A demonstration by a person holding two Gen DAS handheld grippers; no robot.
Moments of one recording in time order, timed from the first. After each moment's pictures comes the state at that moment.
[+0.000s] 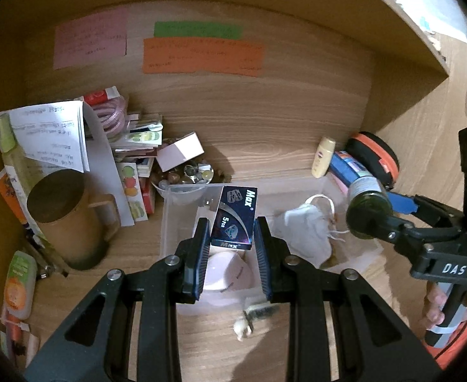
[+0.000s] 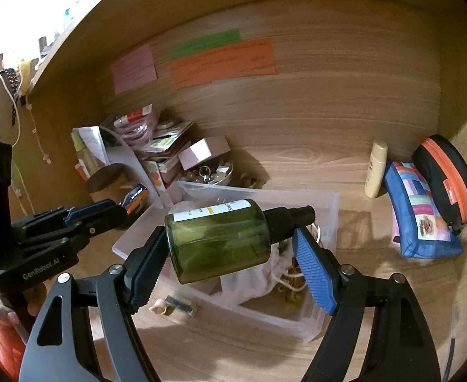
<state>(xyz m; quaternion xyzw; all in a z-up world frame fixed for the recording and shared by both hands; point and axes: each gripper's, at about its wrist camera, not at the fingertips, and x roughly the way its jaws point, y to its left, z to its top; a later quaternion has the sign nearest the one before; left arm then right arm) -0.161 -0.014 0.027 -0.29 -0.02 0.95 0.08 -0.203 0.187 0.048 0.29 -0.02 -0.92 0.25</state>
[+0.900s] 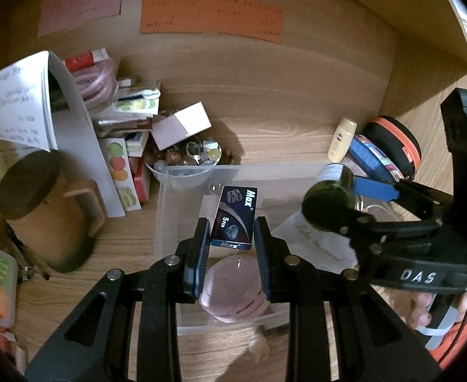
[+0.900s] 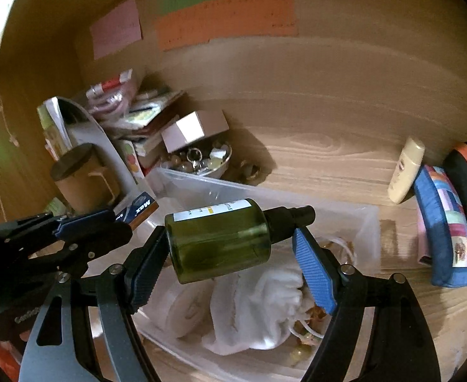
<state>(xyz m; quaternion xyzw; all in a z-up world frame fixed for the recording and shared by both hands) -0.208 -0.019 -0.010 -0.34 -0.03 0.94 0.08 -0.265 0.137 0.012 0.34 0.03 -0.91 0.24</state>
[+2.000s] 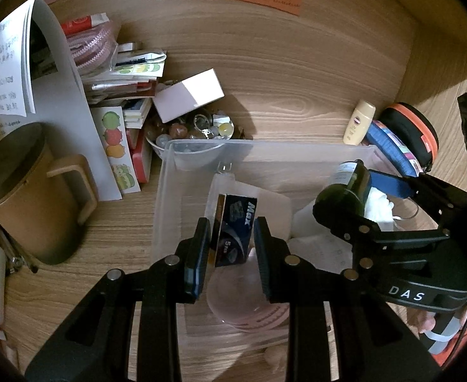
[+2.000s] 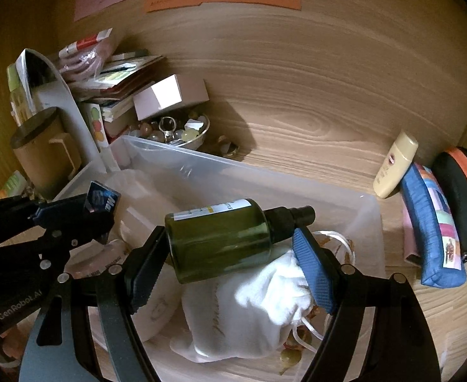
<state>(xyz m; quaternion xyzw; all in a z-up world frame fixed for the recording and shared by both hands) -0.227 -0.024 -0.035 -0.37 -0.04 0.93 0.07 -0.275 0.121 -0.014 0.36 0.10 -0.91 0.17</state>
